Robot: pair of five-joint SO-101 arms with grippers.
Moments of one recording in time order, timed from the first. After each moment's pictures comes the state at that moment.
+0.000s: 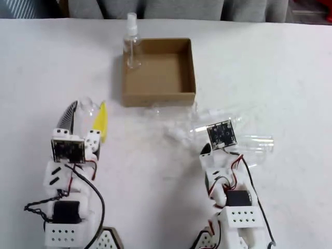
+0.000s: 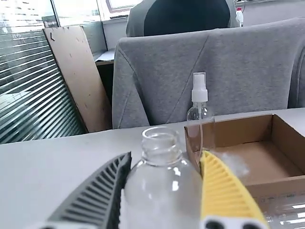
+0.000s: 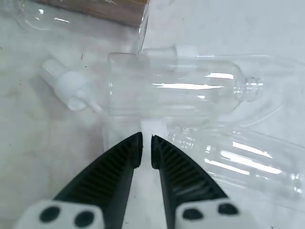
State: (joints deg) left arm -5.1 -103.6 97.1 18.9 -5.3; right arm -5.6 -72.5 96.5 25.2 15.2
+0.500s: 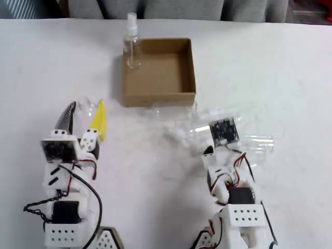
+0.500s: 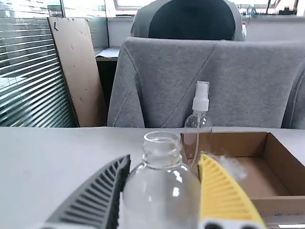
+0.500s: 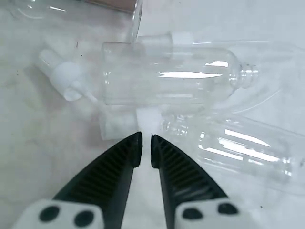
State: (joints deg) left arm -5.9 -103.6 97.1 18.8 1.5; right arm -4.4 -72.4 89.8 34.8 15.2
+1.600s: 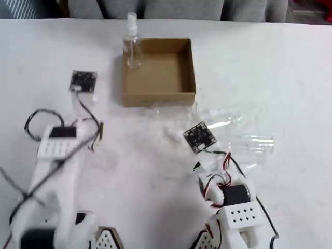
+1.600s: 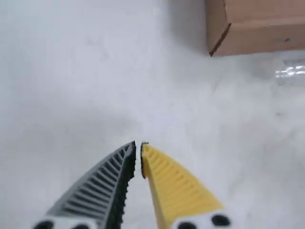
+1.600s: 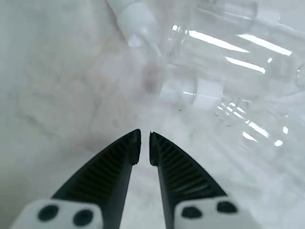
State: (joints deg) left arm -6.0 -25.8 50.3 47.1 -2.3; right arm -13.0 -72.5 85.8 49.8 24.2
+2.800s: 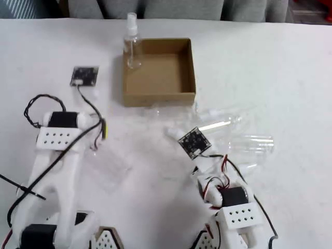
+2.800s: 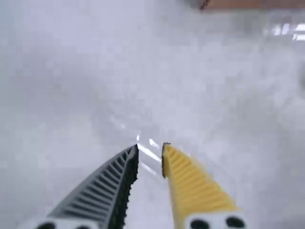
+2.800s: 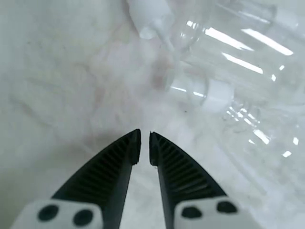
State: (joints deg) left arm -3.7 -25.1 38.5 71.2 4.5; right arm -13.4 -72.5 89.9 45.6 29.5
